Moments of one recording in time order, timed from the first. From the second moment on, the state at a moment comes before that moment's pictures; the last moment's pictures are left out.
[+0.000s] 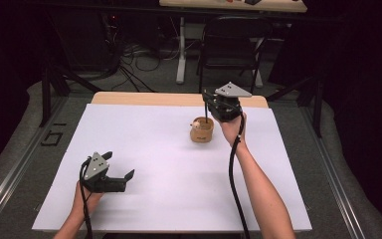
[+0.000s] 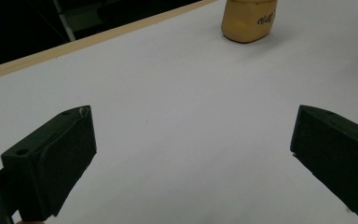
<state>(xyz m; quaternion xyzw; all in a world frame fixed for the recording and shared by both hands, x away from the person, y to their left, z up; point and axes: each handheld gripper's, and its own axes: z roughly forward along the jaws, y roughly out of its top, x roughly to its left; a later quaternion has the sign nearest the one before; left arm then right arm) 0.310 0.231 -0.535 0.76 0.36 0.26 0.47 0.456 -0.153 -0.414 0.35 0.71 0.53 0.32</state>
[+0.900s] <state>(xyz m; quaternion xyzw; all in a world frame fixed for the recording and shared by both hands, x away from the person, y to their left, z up) 0.309 0.232 -0.534 0.76 0.36 0.27 0.47 0.469 -0.149 -0.434 0.37 0.72 0.50 0.30</state>
